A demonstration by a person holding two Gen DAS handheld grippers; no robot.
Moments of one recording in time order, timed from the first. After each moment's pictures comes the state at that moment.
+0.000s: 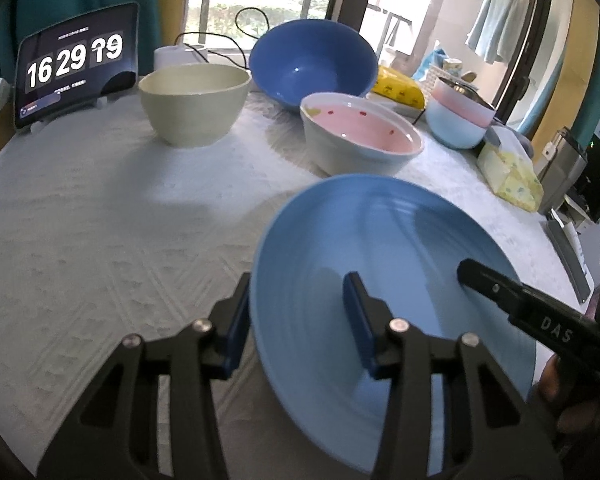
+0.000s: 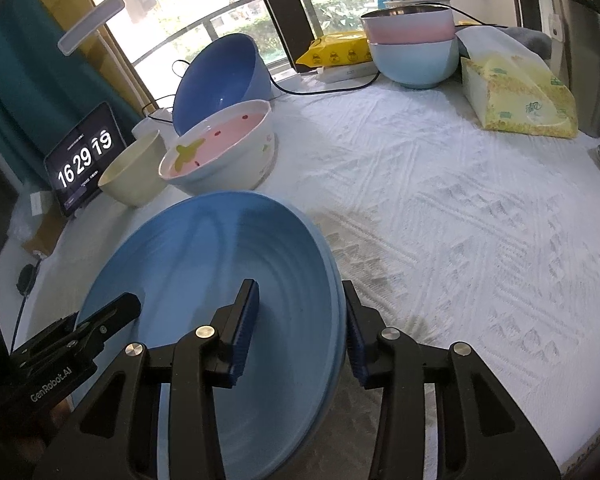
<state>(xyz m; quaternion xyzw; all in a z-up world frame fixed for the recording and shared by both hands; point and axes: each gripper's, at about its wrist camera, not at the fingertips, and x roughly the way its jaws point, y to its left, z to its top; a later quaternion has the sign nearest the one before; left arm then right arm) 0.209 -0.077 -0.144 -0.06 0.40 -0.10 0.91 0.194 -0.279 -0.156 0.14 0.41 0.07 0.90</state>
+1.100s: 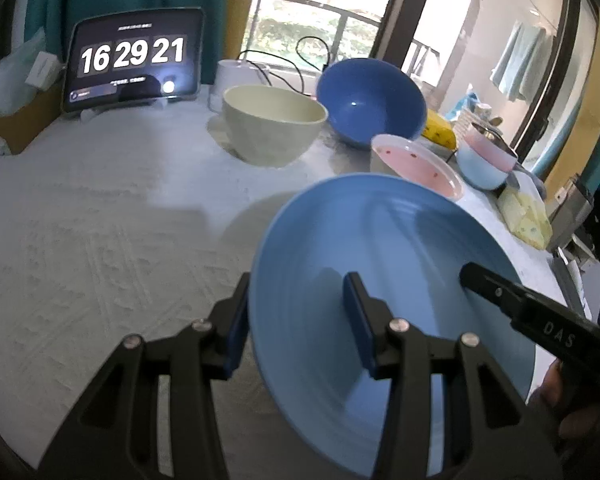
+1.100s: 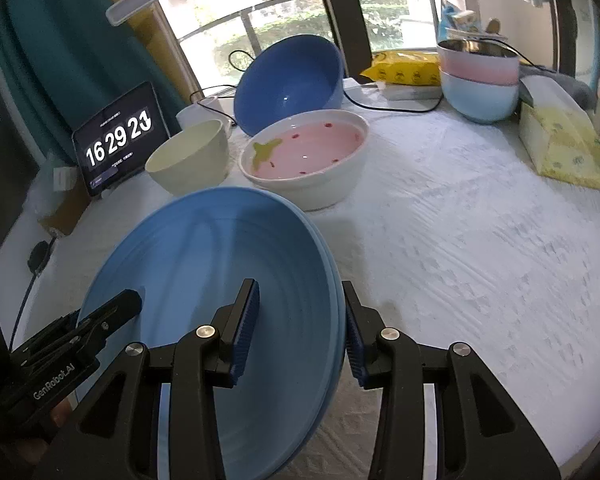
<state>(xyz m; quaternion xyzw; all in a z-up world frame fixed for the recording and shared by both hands) 0.195 -0.009 -0.130 -0.11 0.38 -0.06 0.92 0.200 -0.217 -0.132 0.09 0.40 0.10 0.91</state>
